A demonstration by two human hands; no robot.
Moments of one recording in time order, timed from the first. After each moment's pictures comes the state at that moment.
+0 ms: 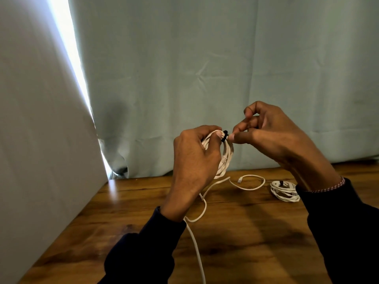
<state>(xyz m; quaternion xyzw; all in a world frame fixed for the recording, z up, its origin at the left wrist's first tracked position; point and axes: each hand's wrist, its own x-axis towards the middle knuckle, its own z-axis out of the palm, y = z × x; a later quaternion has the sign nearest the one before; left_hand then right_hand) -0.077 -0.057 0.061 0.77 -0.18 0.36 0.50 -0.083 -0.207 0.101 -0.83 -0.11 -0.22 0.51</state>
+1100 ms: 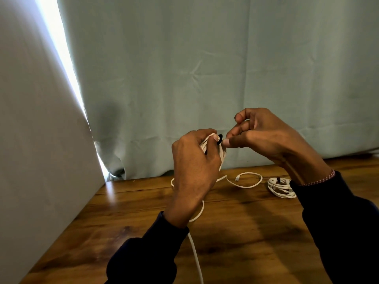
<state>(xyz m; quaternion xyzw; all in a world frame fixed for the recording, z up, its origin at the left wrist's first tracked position) -0.079 -0.068 0.051 0.78 -0.15 0.39 0.47 -0.079 -0.211 0.099 -0.85 -0.10 -0.16 0.49</state>
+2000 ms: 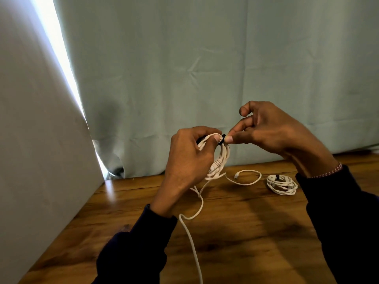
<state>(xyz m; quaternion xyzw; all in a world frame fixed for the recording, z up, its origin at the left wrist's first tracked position) -0.068 -0.053 0.058 0.80 -0.23 0.29 0.47 -0.075 -0.227 0.101 -0.87 -0.12 -0.15 0.45</state>
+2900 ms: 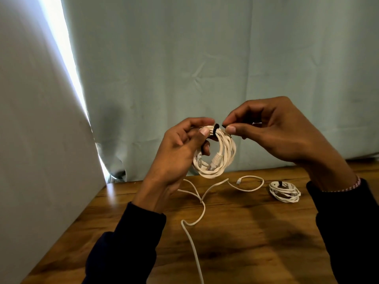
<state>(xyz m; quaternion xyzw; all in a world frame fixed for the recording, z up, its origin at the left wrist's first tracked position) -0.059 -0.024 0.070 0.67 -0.31 0.13 0.67 -0.092 -0.226 0.106 -0.82 -0.29 -0.30 0.40</state>
